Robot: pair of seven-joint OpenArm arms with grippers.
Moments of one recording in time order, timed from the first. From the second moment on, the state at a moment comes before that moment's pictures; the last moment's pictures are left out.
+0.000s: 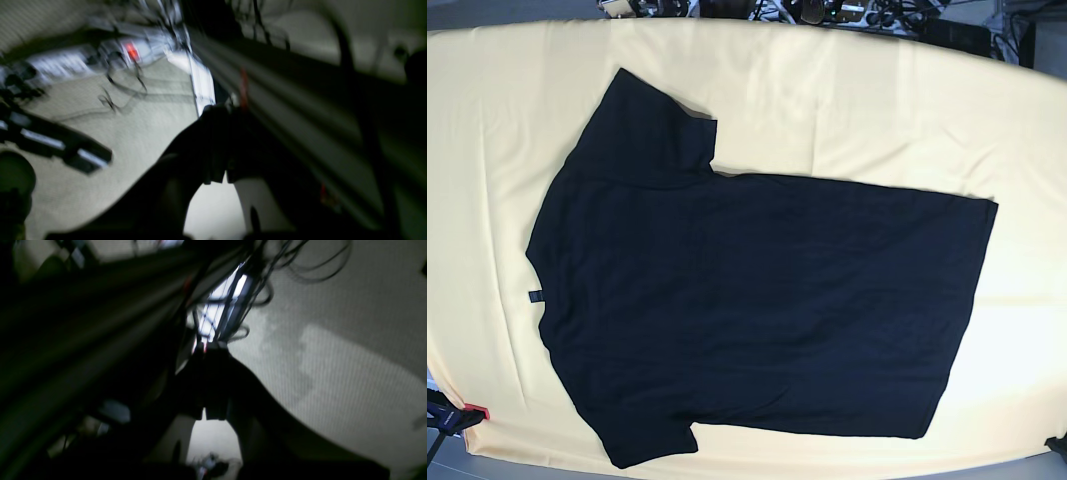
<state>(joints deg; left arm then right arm) 9.9 -2.8 15.9 23.7 -14.5 -20.0 12.0 -7.3 2.0 -9.3 23.7 -0.4 19.4 -19.5</state>
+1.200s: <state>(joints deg) 64.0 -39.4 -5.6 122.5 -10.8 -17.8 24.9 -72.7 23.9 1.0 125.2 -15.9 4.6 -29.8</state>
